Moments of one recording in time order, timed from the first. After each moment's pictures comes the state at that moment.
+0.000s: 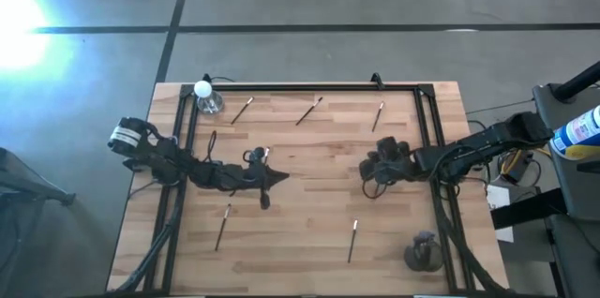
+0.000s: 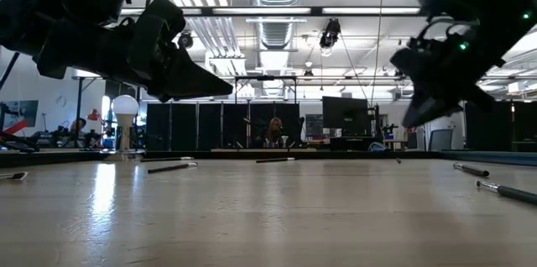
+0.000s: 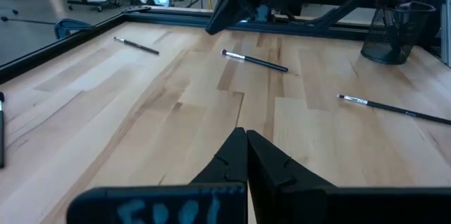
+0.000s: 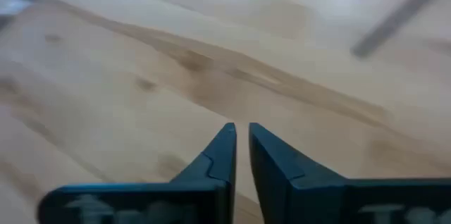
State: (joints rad) left arm -0.21 1.57 0.36 1.02 -0.38 -0.14; right arm 0.18 1.18 0.47 -0.40 0.67 1.20
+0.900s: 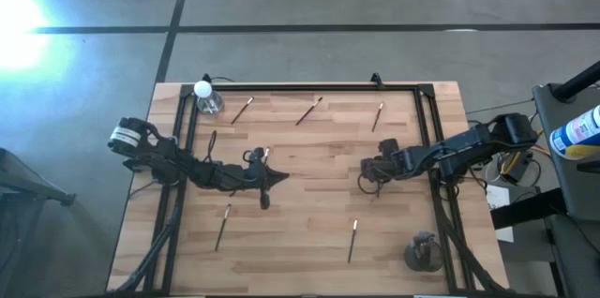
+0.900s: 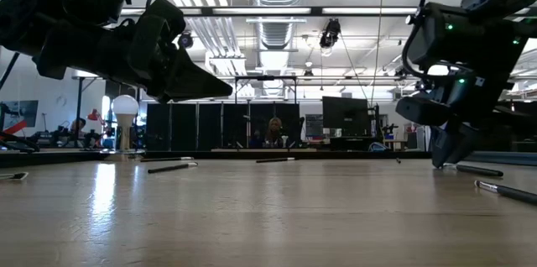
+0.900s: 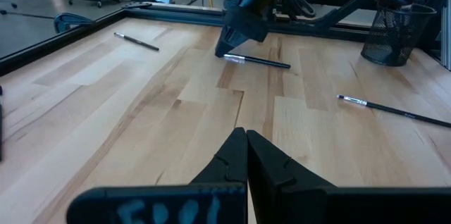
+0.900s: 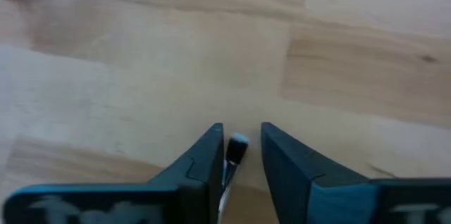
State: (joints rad) left arm -0.21 1.57 0.36 1.01 -0.39 -0.16; right arm 0.09 1.39 0.48 -0.52 0.48 1.46
